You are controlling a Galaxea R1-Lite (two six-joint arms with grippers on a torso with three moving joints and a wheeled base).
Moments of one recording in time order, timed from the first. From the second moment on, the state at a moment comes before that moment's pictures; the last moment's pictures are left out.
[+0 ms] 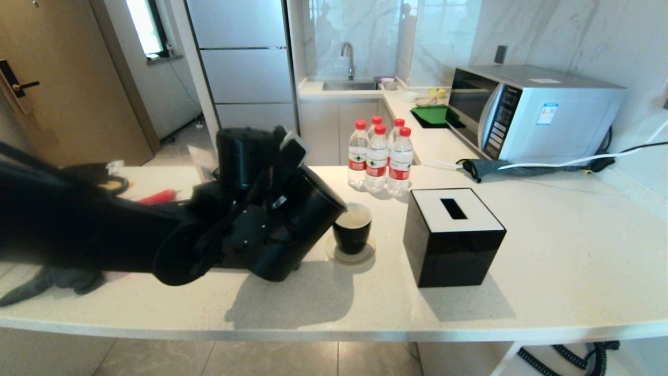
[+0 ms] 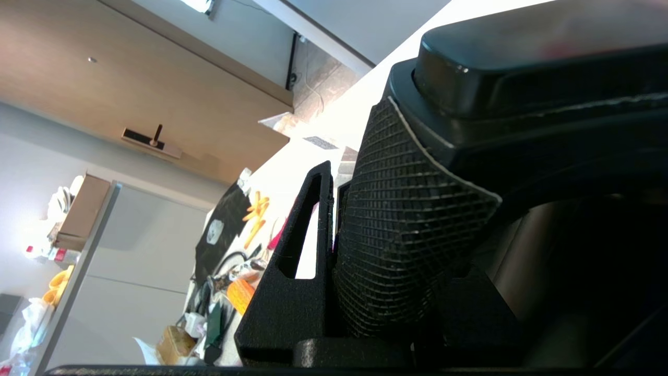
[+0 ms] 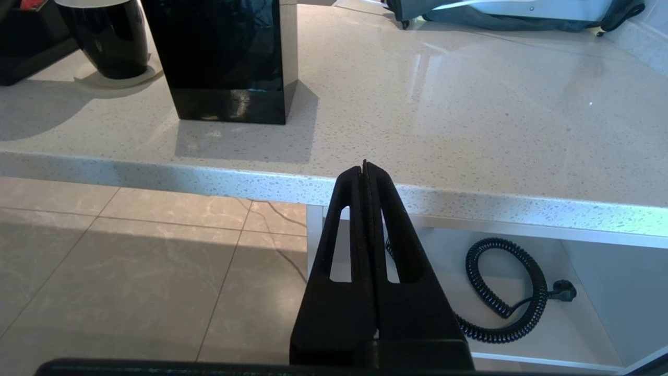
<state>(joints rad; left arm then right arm) -0.59 1.86 -1.04 -0.64 0.83 0.71 0.00 0.00 0.00 0.00 0.06 -0.05</state>
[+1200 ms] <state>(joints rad) -0.59 1.86 -1.04 -0.64 0.83 0.71 0.00 0.00 0.00 0.00 0.06 -0.05</state>
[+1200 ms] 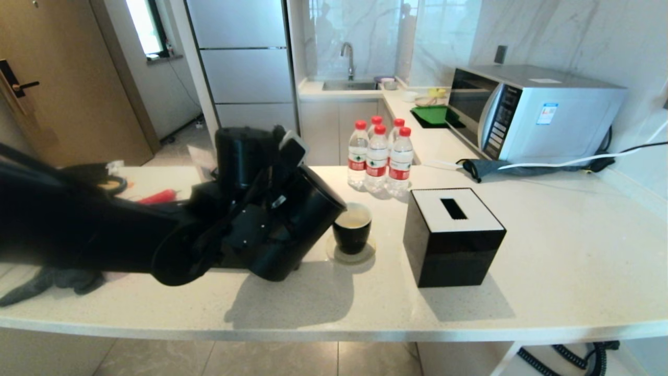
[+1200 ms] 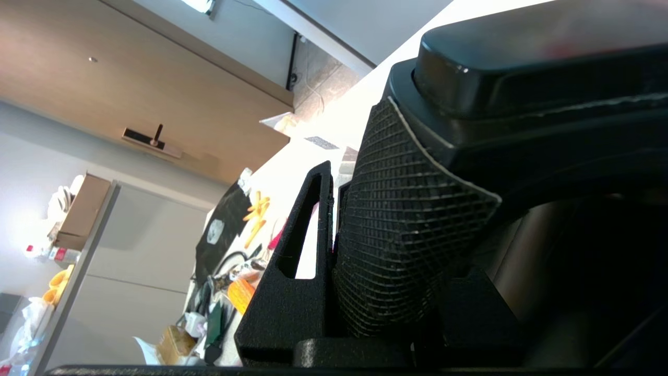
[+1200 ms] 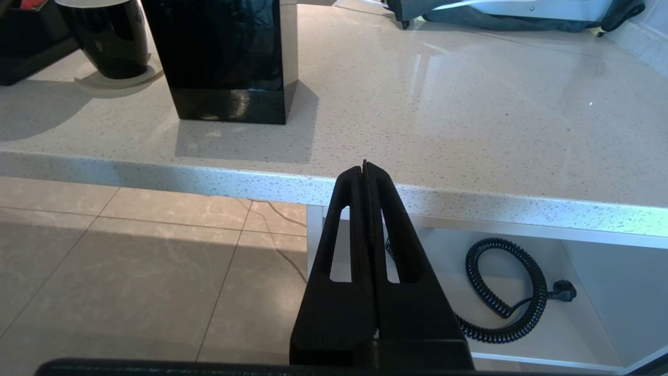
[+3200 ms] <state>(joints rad) -0.58 1.85 -1.03 -0.64 0.83 0.71 0.00 0.00 0.00 0.00 0.06 -0.05</state>
